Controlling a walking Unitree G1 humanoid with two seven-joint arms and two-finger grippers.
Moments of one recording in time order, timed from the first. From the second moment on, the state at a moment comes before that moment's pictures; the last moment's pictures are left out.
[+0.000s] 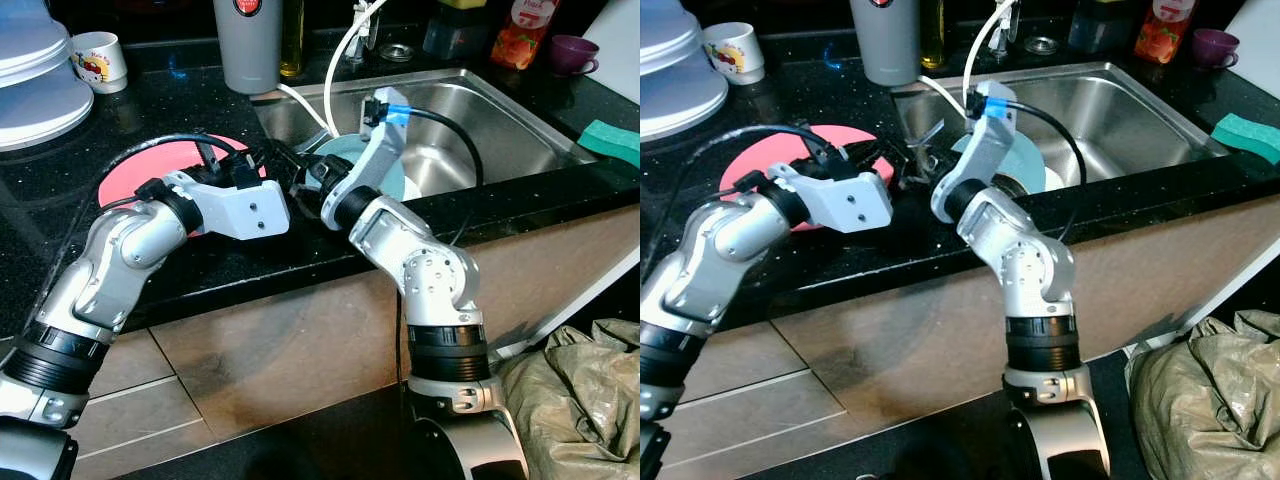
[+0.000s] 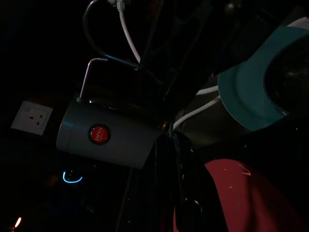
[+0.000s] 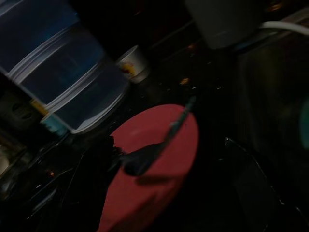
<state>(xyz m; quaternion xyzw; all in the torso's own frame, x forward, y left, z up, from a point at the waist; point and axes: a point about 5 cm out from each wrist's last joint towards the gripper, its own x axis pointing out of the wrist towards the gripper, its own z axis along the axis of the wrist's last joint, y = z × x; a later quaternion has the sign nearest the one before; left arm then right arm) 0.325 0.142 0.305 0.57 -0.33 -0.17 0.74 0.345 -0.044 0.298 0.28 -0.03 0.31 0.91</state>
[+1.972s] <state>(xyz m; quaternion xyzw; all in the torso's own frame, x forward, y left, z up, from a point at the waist) 0.328 0.144 0.302 0.58 -0.33 -0.16 0.73 0.379 -0.099 0.319 0.38 -0.07 0.17 0.90</state>
